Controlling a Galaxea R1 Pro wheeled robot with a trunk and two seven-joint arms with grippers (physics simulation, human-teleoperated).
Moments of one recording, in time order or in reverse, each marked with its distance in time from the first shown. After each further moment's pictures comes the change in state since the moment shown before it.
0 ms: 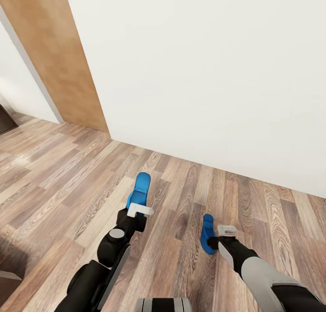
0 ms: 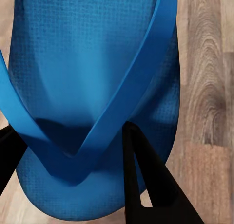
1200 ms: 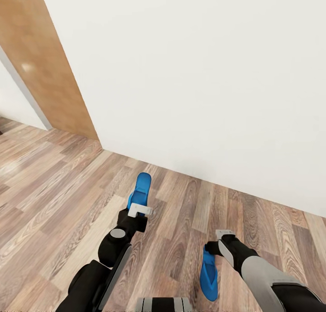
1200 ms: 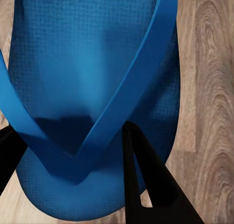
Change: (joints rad) left arm 0.000 -0.008 0.000 0.002 0.000 0.003 0.000; right arm -0.003 -0.002 -0.003 -0.008 -0.032 0.157 0.083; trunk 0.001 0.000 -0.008
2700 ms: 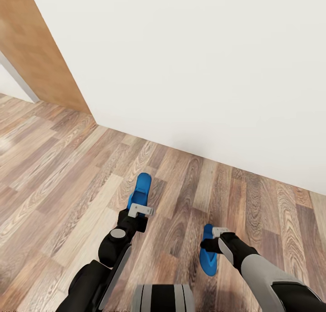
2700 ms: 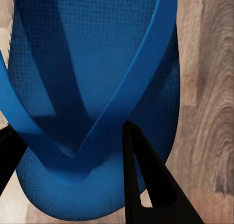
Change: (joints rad) left arm 0.000 -0.001 0.000 0.003 0.001 0.000 0.000; right arm -0.006 0.000 -0.005 -0.016 0.001 0.008 0.098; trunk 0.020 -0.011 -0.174
